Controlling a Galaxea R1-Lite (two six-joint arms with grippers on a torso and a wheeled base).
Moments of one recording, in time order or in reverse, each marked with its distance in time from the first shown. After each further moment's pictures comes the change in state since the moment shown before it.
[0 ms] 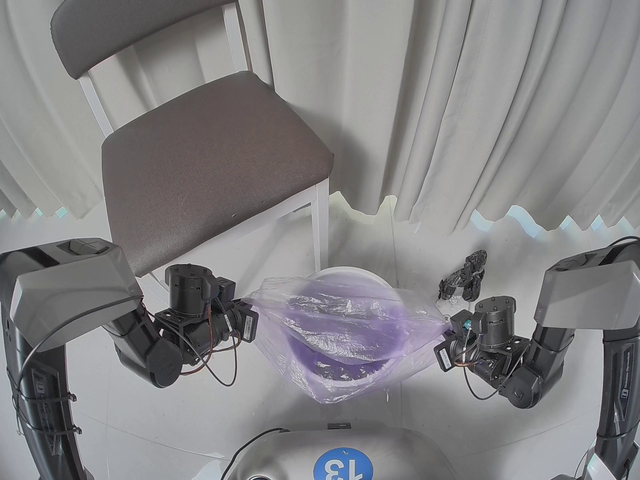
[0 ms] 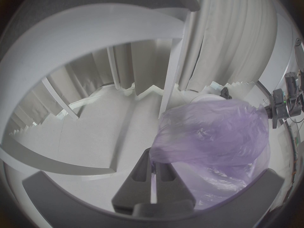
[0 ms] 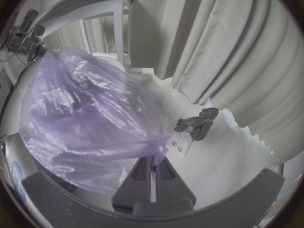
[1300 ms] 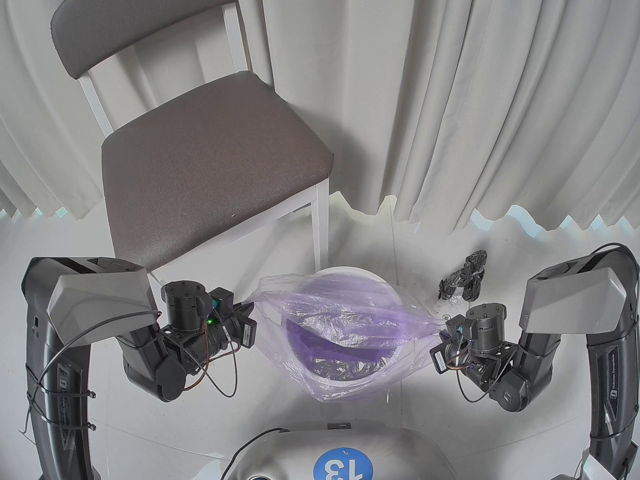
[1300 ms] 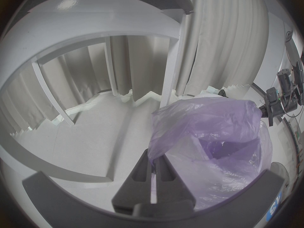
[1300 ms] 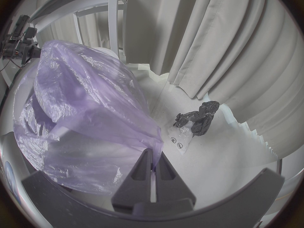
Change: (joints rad) left arm 0.031 0.122 0.060 -0.284 -0.087 0.043; right arm 0.005 0.077 -0.015 -0.040 -0.030 0.009
